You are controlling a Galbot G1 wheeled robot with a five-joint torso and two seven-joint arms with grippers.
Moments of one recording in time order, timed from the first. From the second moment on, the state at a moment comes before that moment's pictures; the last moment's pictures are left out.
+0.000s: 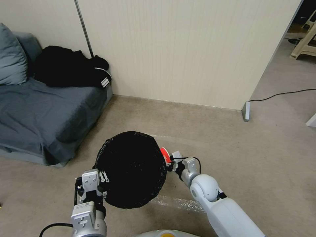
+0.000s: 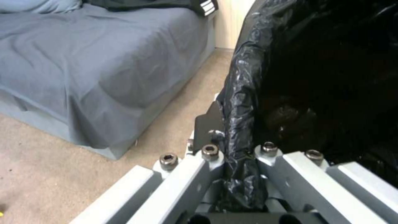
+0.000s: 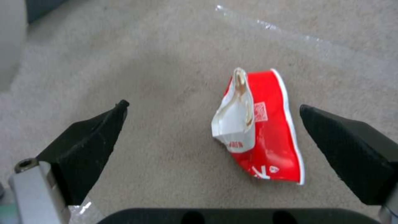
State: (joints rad) left arm 1.99 -1.61 -0.35 -2.50 0.18 0.31 -0.35; right arm -1.10 1.30 0.02 1.52 0.34 -0.36 -0.07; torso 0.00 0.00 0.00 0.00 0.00
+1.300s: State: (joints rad) left arm 2.00 -1.61 -0.33 -2.50 0.22 0.29 -0.35; right arm -0.90 1.43 -0.01 0.98 0.15 -0.08 -0.15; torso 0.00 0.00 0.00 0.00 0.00
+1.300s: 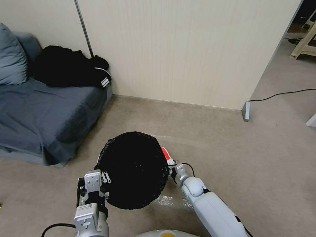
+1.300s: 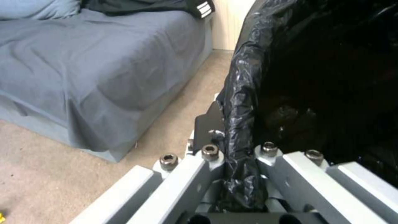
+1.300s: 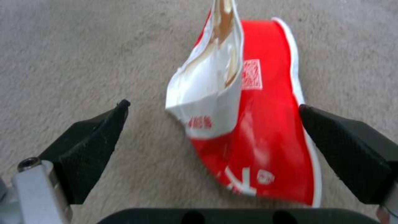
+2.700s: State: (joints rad) left arm 2.02 -1.61 -0.31 -2.50 0.24 0.28 -0.35; right arm -0.88 1.48 0.08 0.88 0.14 0.10 -0.17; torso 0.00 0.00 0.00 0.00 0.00
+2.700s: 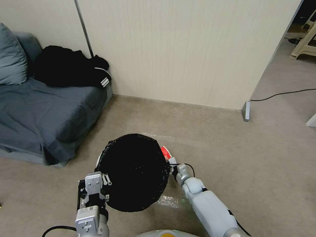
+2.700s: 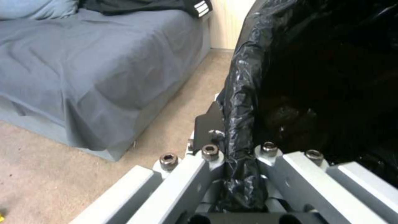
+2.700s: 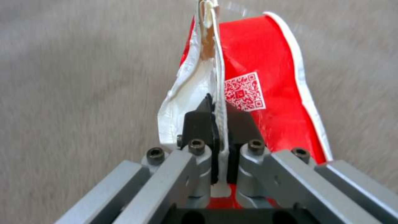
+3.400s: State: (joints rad) left arm 1.98 -1.60 -0.34 -2.48 0.20 0.32 -0.31; right arm -1.17 1.34 -0.02 1.99 0.15 0.17 -0.18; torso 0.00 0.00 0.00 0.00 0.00
